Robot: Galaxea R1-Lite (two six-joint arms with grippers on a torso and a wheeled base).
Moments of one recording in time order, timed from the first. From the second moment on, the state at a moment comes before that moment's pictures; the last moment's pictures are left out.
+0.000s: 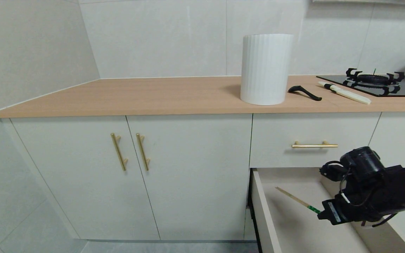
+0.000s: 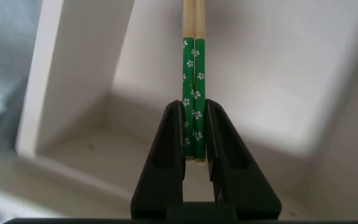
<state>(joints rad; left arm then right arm) 0.00 0.00 0.00 0.00 -0.01 0.00 0.21 1.84 -0.76 0.01 0.15 0.03</state>
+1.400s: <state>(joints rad) 0.00 0.00 0.00 0.00 -0.01 0.00 0.37 2.32 -1.09 0.10 -0.04 0.26</state>
